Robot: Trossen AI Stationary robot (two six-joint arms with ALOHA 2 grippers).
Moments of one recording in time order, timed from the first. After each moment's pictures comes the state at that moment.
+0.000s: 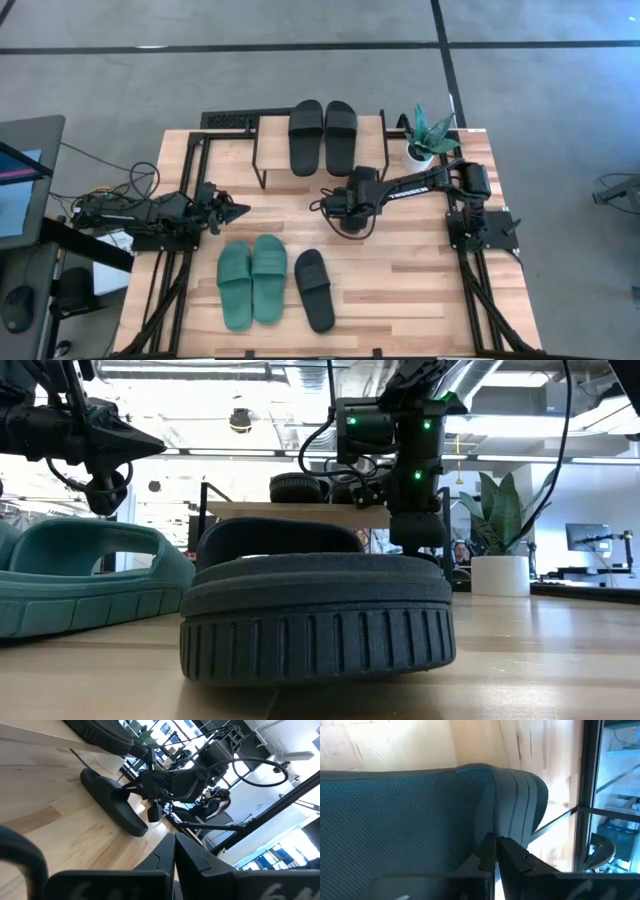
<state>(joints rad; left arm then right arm) -0.08 0.04 0.03 0.00 -0.22 -0.82 -0.03 1.95 1.35 -0.99 0.60 0.12</state>
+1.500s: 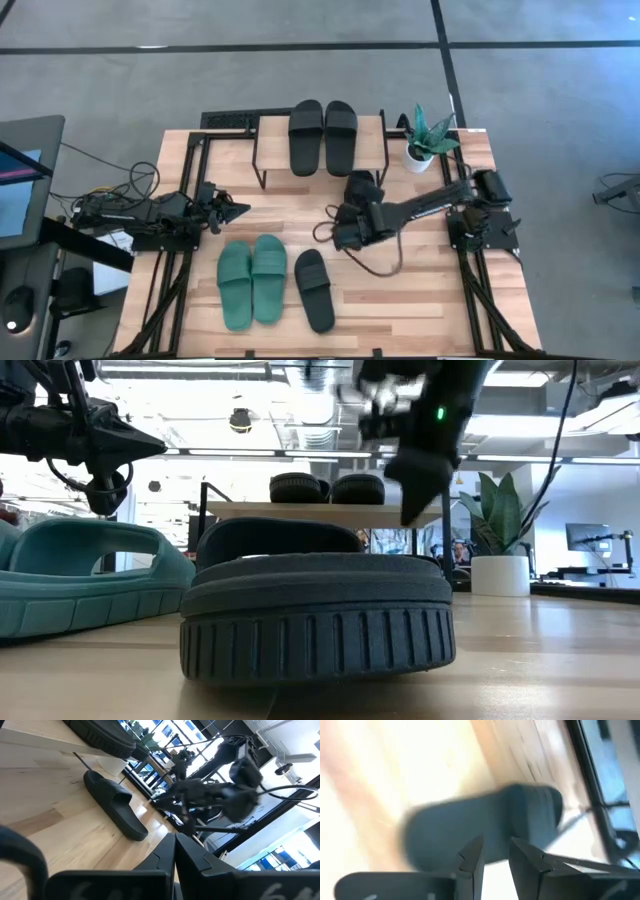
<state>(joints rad) -0.08 0.04 0.03 0.01 -0.23 -0.82 0.21 1.83 1.35 -0.98 0.63 0.47</state>
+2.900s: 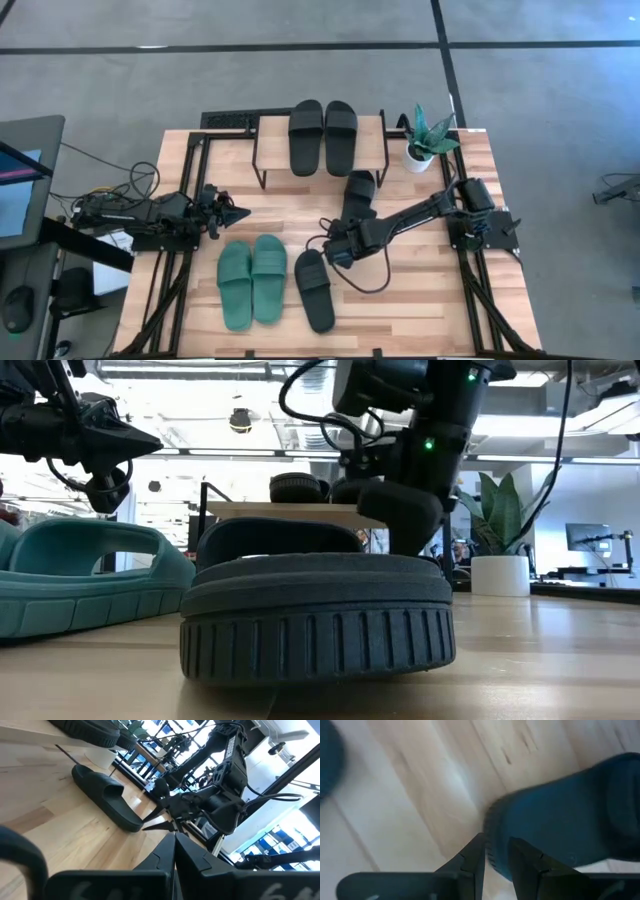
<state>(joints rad) -0.08 0.04 0.03 0.00 -0.16 -0.74 0.25 1.99 1.35 -0.84 0.46 0.63</state>
